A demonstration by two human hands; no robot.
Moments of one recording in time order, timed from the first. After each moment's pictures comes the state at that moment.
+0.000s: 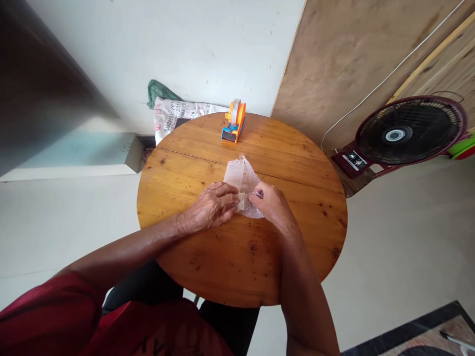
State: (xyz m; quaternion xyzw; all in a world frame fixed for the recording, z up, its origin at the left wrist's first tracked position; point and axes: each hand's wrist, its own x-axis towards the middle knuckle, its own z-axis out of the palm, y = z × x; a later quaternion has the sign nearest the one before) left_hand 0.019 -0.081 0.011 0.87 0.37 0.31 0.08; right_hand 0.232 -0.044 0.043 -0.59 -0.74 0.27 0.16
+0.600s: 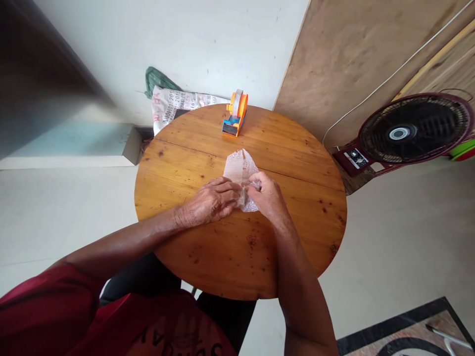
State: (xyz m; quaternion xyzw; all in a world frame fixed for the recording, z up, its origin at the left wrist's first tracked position) left_hand 0.019 -0.080 0.013 0.89 0.33 0.30 0.09; right_hand 0.221 -0.045 0.032 -0.58 -0.68 0.36 0.27
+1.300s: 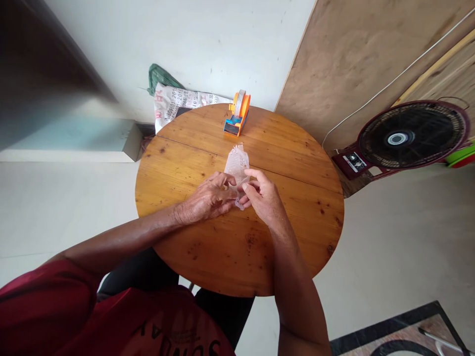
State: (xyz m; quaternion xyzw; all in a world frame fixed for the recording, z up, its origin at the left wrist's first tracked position) left_hand 0.017 -0.083 0.010 0.85 0.36 0.35 0.13; right_hand 0.208 -0.069 0.061 -0.52 -0.62 0.50 0.30
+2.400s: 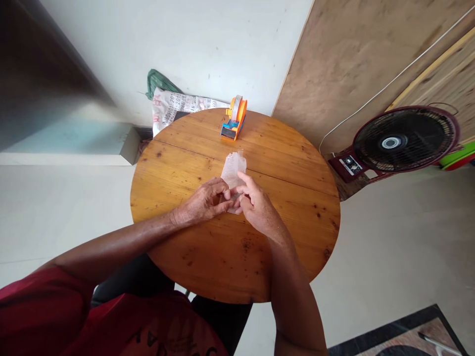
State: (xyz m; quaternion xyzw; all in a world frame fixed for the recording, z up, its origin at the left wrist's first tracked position) left_hand 0.026 -0.079 0.008 0.76 0.41 0.42 0.26; right_hand 0.211 -0.072 0.056 -0.44 -0.69 0.51 0.27
